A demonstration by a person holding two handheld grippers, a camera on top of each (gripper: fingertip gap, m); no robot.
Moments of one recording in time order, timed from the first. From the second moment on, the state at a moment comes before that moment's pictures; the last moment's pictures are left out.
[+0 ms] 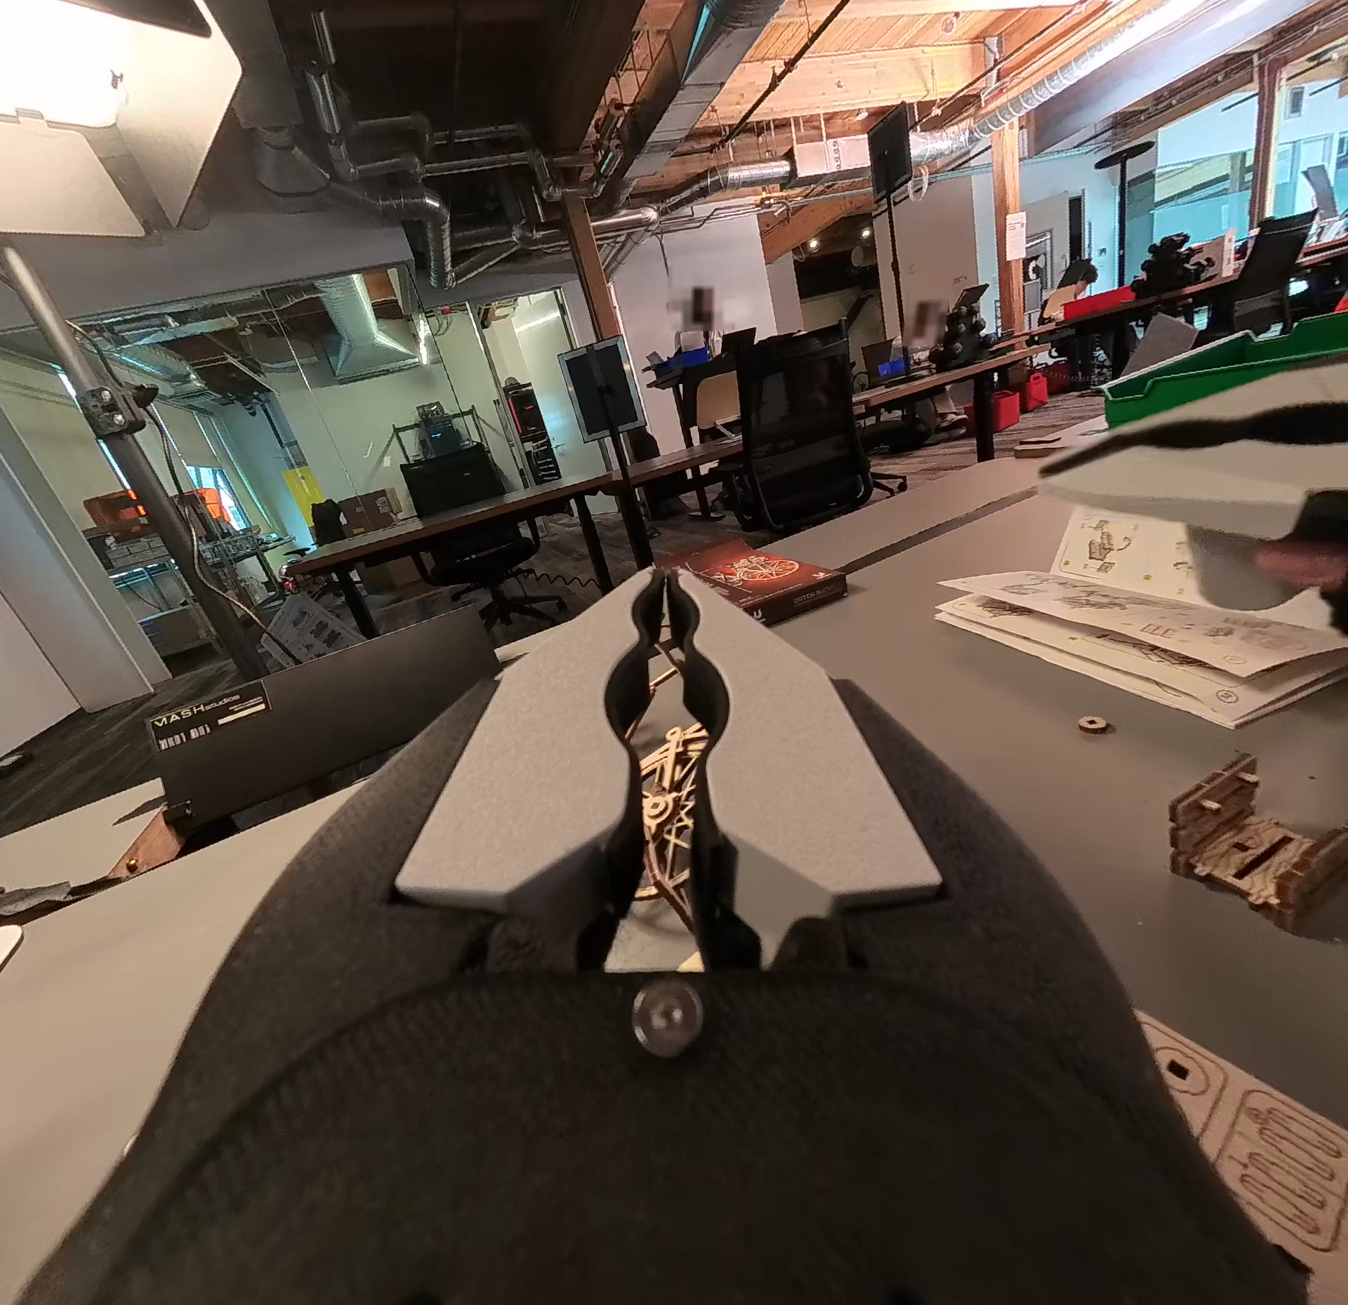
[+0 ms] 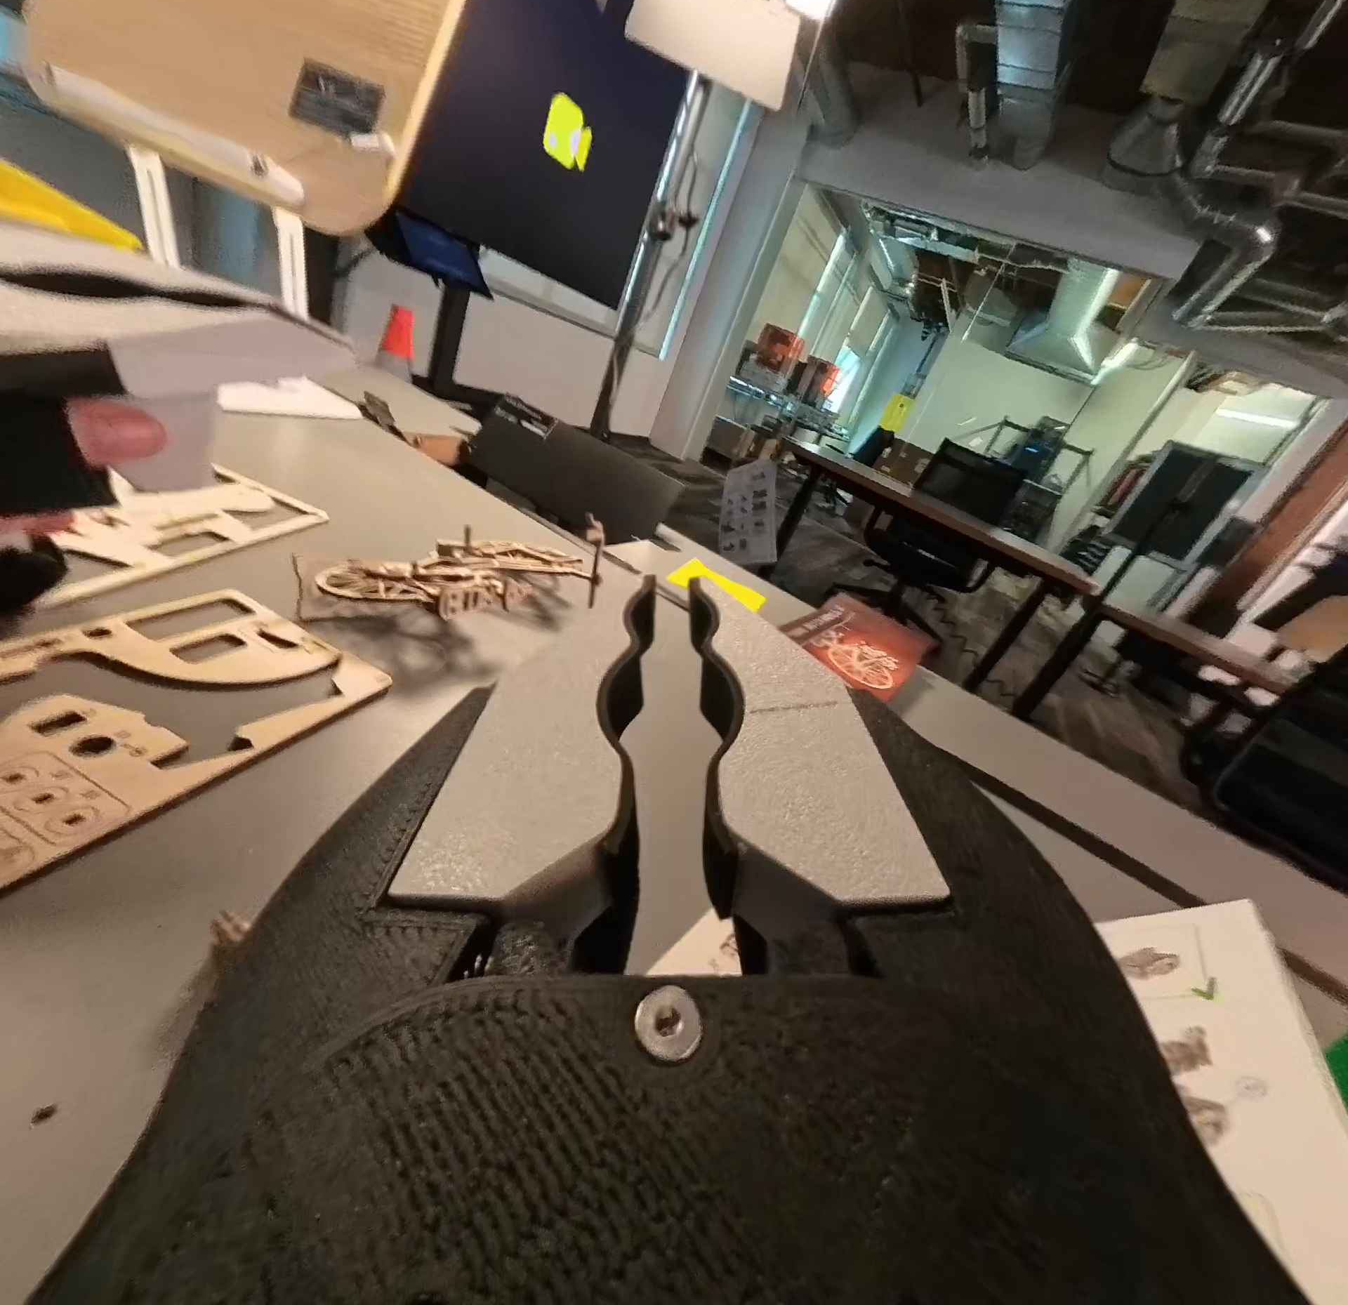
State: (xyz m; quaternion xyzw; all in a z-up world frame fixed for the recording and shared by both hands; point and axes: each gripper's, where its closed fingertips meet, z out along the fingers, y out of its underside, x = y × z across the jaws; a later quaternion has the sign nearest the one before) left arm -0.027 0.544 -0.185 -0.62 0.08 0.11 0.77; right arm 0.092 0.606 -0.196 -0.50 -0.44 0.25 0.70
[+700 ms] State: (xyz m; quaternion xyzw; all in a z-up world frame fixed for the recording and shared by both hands) left arm -0.022 0.544 -0.183 -0.62 0.08 0.09 0.78; right arm 0.103 0.506 -0.271 -0.48 -0.73 0.38 0.32
